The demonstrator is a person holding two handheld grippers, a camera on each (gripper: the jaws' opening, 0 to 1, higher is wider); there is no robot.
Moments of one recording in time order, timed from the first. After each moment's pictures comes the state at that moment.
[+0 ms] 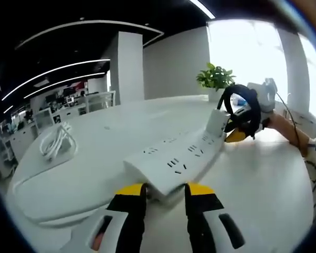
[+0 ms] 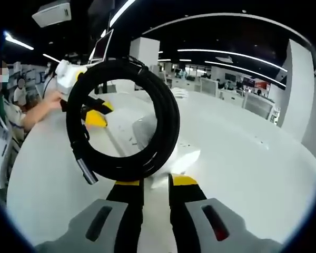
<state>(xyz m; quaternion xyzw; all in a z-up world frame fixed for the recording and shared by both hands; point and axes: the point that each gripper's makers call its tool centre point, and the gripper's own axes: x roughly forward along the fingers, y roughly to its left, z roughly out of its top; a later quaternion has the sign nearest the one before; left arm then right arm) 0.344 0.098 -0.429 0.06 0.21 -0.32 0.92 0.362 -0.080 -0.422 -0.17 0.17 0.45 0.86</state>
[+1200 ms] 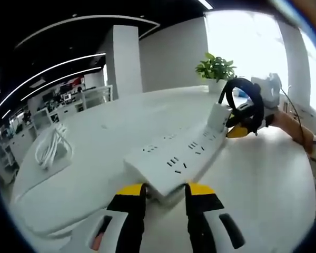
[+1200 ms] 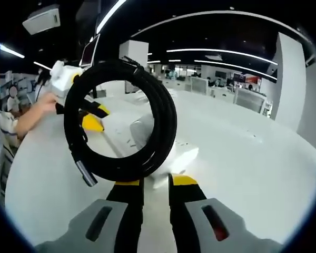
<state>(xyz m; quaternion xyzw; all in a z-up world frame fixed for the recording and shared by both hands) 0.368 0.091 -0.431 0.09 0.24 -0.32 0.91 0.382 -0.089 -0.423 -0.14 0.17 0.41 0.88</state>
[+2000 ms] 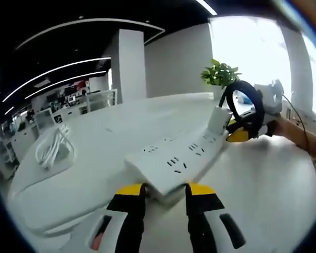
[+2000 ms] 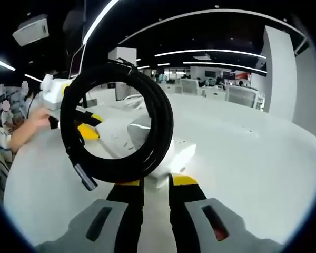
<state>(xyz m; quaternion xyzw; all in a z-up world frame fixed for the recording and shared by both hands) 0.383 0.096 -0.432 0.07 0.22 -0.31 0.92 0.399 -0.085 -0.424 -0.10 0.17 0.38 0.90</state>
